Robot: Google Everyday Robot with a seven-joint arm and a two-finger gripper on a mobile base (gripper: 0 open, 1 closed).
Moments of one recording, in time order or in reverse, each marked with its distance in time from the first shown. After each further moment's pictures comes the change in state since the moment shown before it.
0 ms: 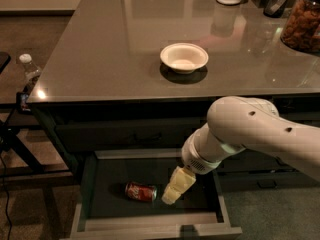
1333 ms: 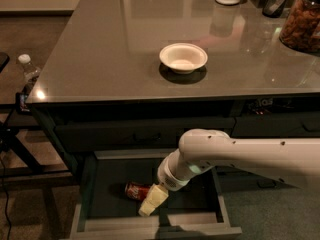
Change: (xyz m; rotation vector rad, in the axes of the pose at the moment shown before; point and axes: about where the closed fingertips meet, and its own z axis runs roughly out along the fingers) arm -0.010 0.018 0.132 -0.136 -0.067 0.030
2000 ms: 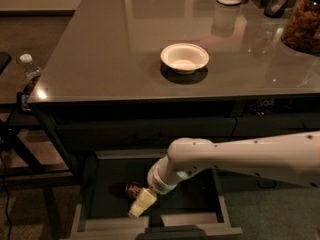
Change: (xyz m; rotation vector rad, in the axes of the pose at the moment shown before) arm -0.008 -0.002 0.052 -0.033 -0.034 0.023
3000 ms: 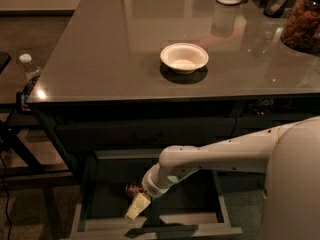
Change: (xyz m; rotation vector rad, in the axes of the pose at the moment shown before) arm 0.011 -0.018 0.068 -0.036 0.019 0.003
